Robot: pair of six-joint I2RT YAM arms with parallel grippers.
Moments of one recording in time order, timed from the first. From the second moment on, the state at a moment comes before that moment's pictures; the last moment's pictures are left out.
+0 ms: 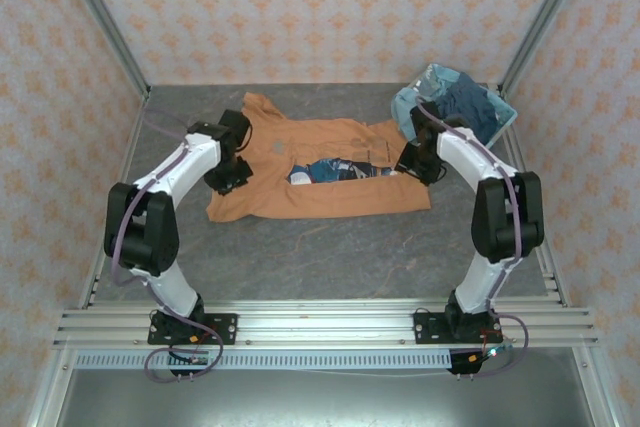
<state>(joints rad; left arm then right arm) -0.19 1.73 1.30 -1.06 -0.10 -0.83 0.19 1.77 1.33 -0.90 -0.08 0.66</state>
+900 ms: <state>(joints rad) -0.06 1.88 1.20 -1.01 -0.22 -0.90 0.20 1.86 1.20 -0.92 -0.02 0.65</state>
